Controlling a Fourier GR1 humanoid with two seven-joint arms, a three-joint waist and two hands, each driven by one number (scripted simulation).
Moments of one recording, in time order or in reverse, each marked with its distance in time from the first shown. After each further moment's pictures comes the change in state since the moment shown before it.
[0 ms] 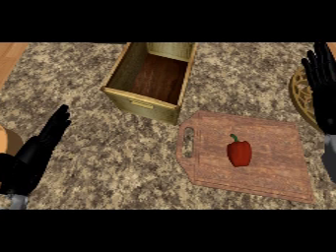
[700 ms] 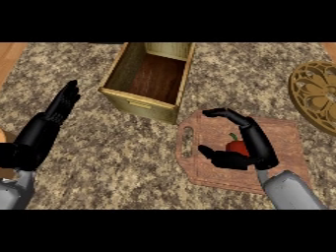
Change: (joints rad) left arm -0.163 -0.037 0.029 0.050 -0.032 -0.102 -0.104; right arm 0.071 0.199 0.331 0.014 0.325 0.024 -0.184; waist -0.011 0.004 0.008
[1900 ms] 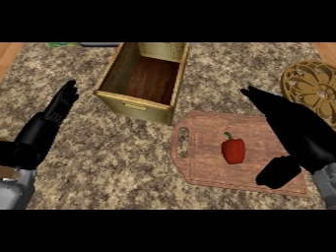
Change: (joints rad) left arm 0.002 -0.020 0.026 0.028 -0.022 -0.012 -0.012; right arm -0.204 -0.404 0.077 -0.519 0.313 0.462 1.193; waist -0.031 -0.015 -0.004
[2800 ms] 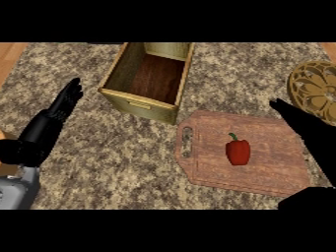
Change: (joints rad) left arm -0.010 -0.074 0.055 -0.011 -0.068 -0.072 0.026; right arm 0.250 0.027 -0.216 -0.222 0.000 0.091 0.014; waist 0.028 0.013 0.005
